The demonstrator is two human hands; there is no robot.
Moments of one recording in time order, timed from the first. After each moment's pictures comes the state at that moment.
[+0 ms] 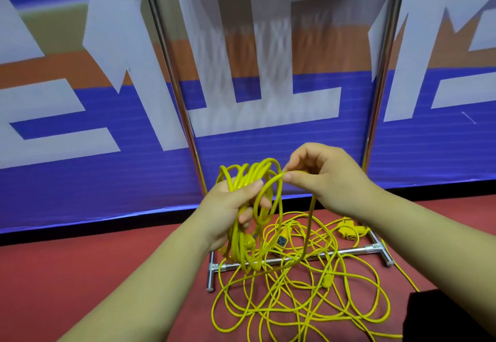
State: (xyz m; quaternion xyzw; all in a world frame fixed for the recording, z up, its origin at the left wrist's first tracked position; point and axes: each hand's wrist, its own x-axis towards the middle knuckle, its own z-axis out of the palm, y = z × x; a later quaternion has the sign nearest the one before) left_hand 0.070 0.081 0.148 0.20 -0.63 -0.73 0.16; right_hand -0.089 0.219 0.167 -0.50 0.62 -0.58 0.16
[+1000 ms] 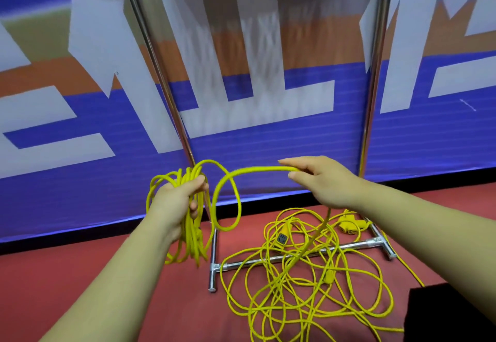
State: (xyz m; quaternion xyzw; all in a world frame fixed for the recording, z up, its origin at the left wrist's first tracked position) left_hand 0.085 0.020 0.144 0.40 -0.60 -0.63 0.30; right_hand -0.136 0.210 0.135 -0.53 0.73 -0.40 0.14
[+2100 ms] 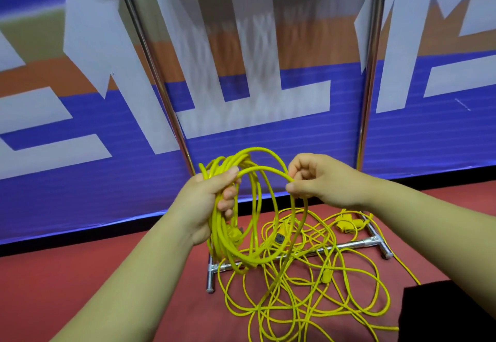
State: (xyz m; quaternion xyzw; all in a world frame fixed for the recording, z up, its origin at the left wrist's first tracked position) left_hand 0.062 0.079 0.169 0.24 -0.58 -0.75 0.19; right_hand -0.142 0.221 0.135 -0.50 0.64 -0.49 0.30
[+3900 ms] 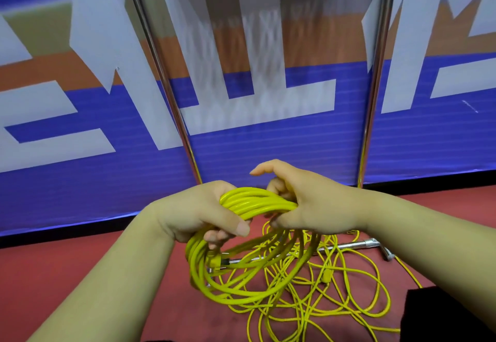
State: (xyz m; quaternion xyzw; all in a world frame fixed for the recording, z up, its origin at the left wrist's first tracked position) left_hand 0.082 0.076 0.197 0.09 -0.78 -0.60 -0.17; right_hand -0.086 0.239 0.164 -0.64 0.62 -0.36 0.27
